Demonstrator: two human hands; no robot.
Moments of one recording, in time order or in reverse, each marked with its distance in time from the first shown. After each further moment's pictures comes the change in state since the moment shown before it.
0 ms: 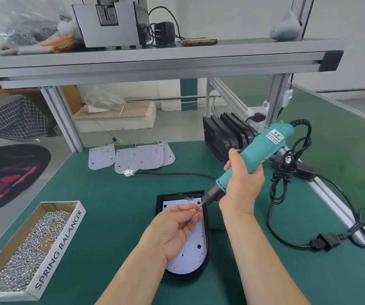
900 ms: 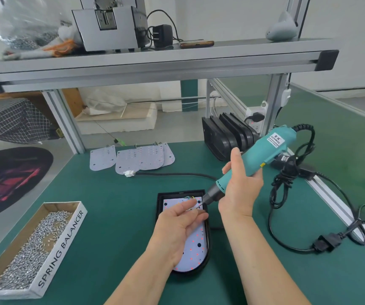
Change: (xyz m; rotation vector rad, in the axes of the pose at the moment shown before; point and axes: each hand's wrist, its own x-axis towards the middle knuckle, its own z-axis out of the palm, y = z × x) left_hand -0.001 -0.017 0.003 0.117 0.004 0.189; right_hand -0.007 -0.002 -0.004 -0.028 0.042 0.011
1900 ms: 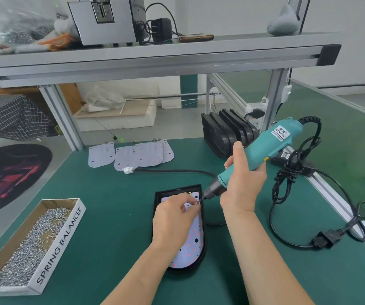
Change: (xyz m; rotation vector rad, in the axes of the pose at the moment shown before) left_hand 0.010 0.000 -0.001 1.090 0.177 0.529; right_hand 0.003 -0.007 0.002 0.007 0.001 -0.015
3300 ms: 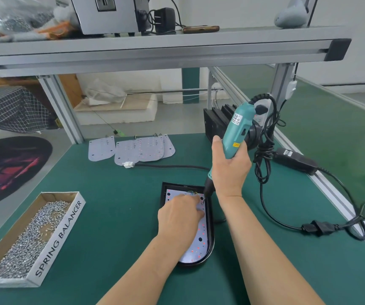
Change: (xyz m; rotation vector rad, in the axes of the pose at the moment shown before) left_hand 0.001 0.015 0.004 0.591 -0.205 0.040; right_hand 0.021 0.036 0.012 -0.458 -0.125 -0.356
